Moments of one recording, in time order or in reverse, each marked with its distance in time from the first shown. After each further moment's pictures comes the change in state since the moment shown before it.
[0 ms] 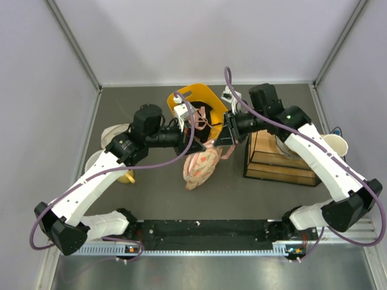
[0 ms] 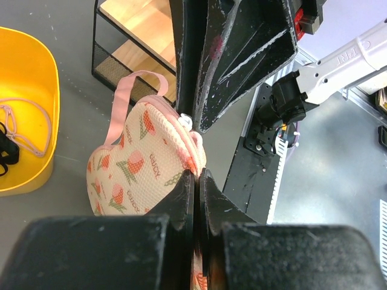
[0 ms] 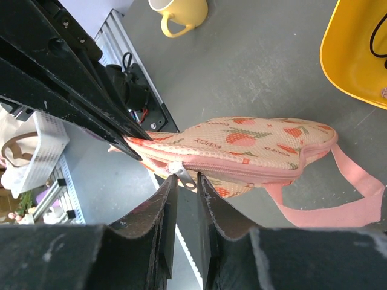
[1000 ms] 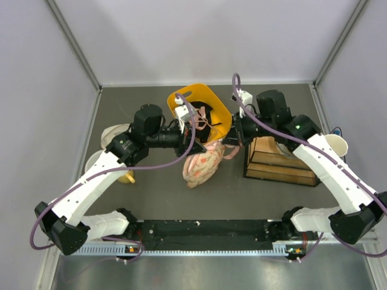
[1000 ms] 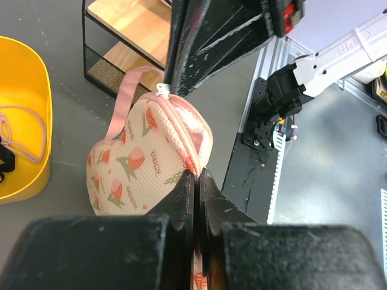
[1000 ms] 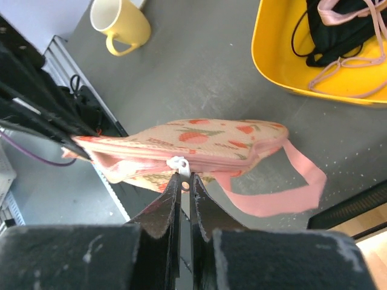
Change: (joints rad) left arm 0.000 0.002 0.000 0.002 0.039 0.033; right arm 0.006 -0.120 -0.073 0.027 0.221 0.000
